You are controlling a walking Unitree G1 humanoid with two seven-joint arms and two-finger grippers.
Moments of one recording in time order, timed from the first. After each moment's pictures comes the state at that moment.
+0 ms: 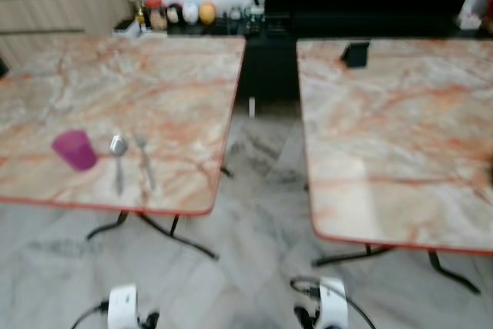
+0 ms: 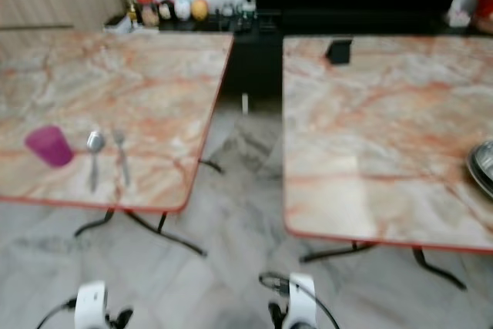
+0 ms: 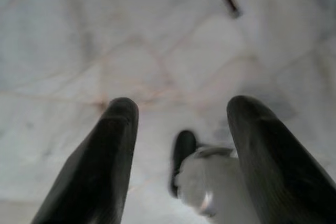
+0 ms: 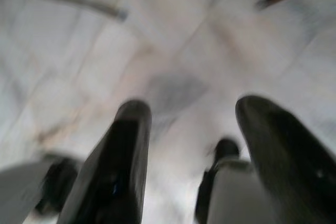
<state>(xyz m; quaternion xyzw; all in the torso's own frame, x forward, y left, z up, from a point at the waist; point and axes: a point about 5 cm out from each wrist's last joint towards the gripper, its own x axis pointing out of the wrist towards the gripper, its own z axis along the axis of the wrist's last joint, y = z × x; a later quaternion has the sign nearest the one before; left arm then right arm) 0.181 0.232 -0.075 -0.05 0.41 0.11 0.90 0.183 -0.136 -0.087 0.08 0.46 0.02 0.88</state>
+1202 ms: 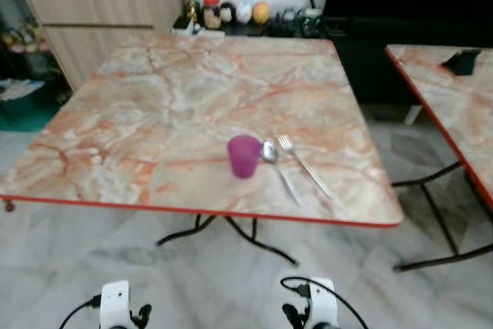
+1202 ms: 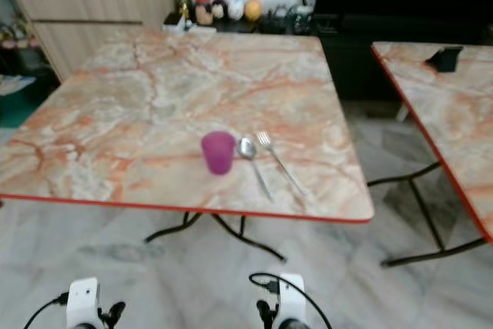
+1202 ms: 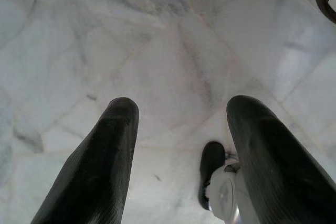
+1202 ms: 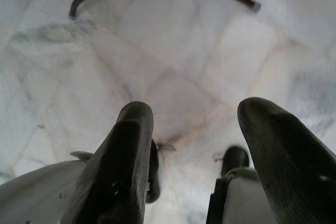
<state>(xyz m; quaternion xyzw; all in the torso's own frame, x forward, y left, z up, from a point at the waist) 0.188 0.231 -0.070 -0.04 0.39 0.10 0.91 0.187 -0.136 -0.085 0.08 0.46 0.03 0.89</state>
